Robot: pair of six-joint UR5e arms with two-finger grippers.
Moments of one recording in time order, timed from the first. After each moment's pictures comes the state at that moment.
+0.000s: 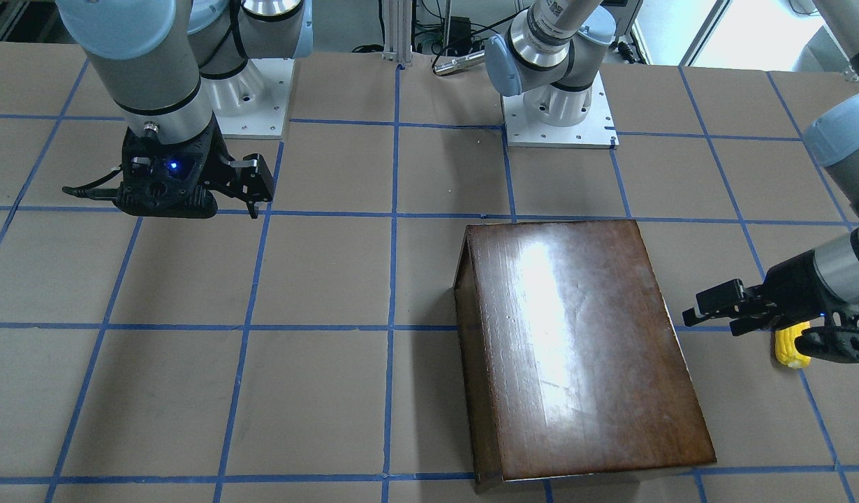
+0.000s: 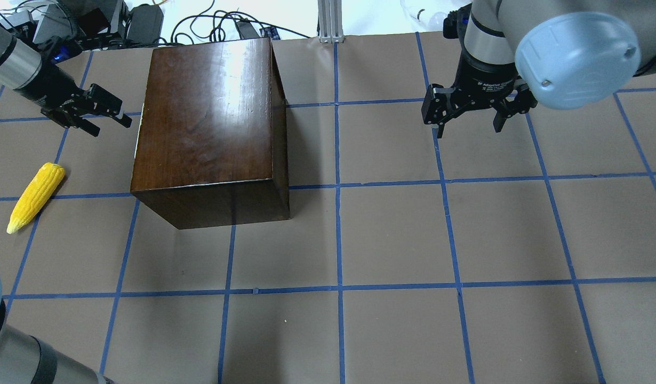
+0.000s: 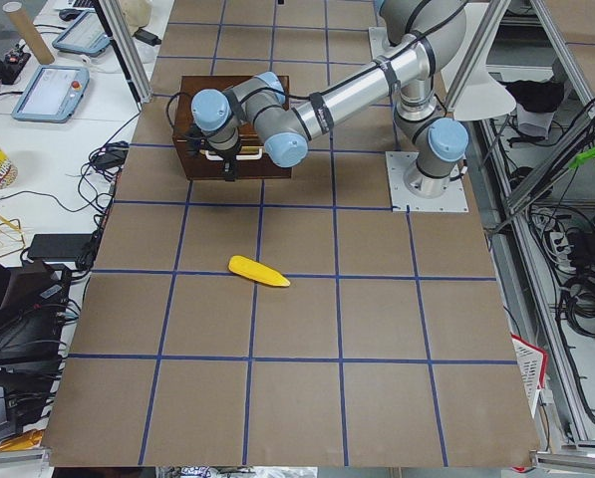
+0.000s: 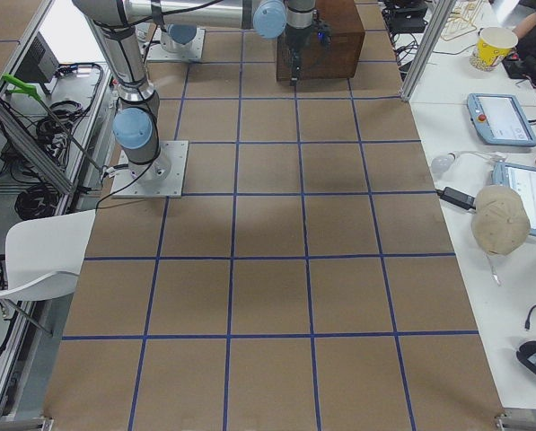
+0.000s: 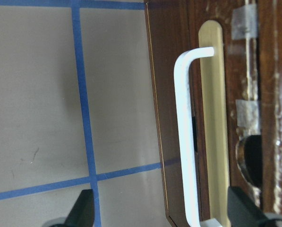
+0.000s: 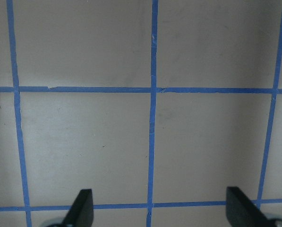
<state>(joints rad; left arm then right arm) -1.11 -1.96 -1.49 -1.44 1.29 0.53 1.65 -1.48 1.58 -1.63 -1.64 0.06</state>
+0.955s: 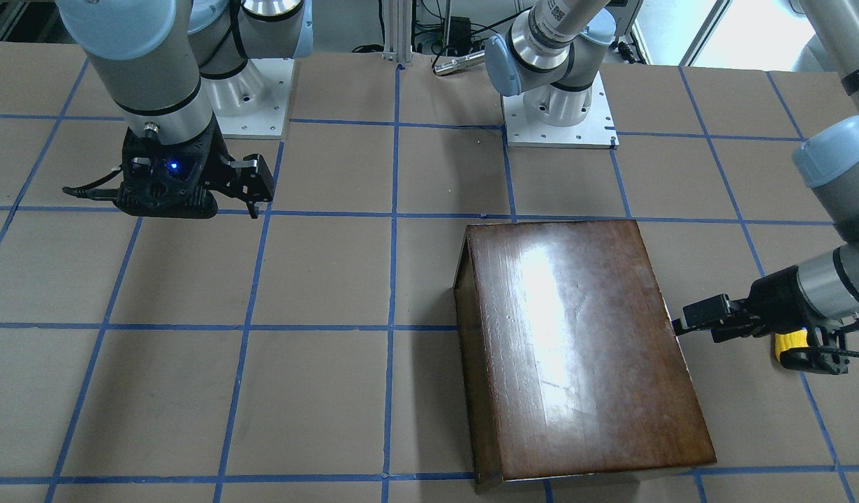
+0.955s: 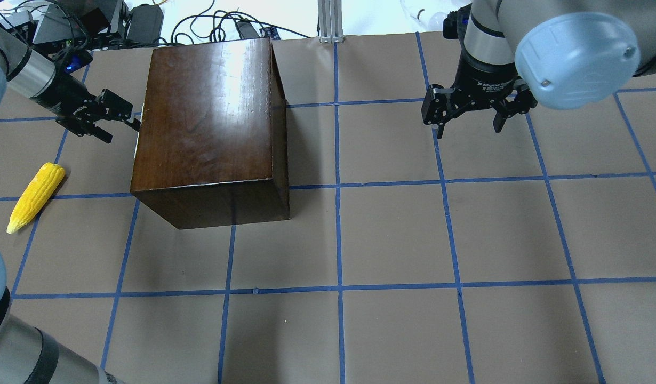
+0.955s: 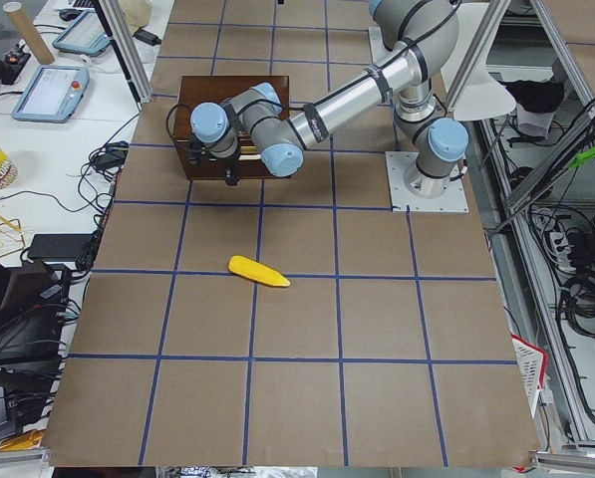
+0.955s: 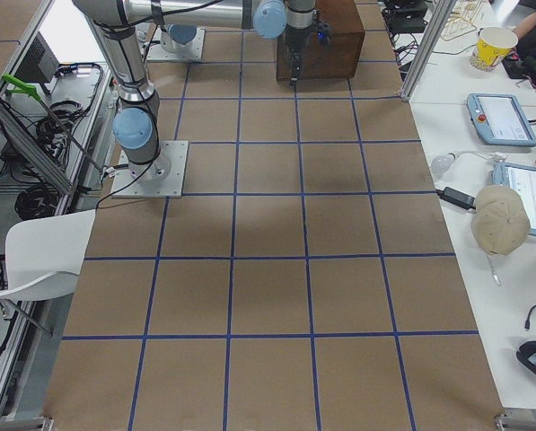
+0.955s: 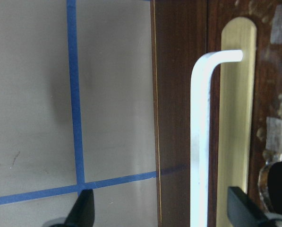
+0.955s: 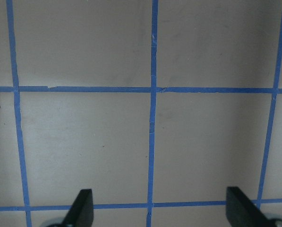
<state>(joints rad) -1.11 -1.99 -1.50 -1.43 1.24 0.48 1.65 -1.48 1.58 -1.62 -1.64 0.06</state>
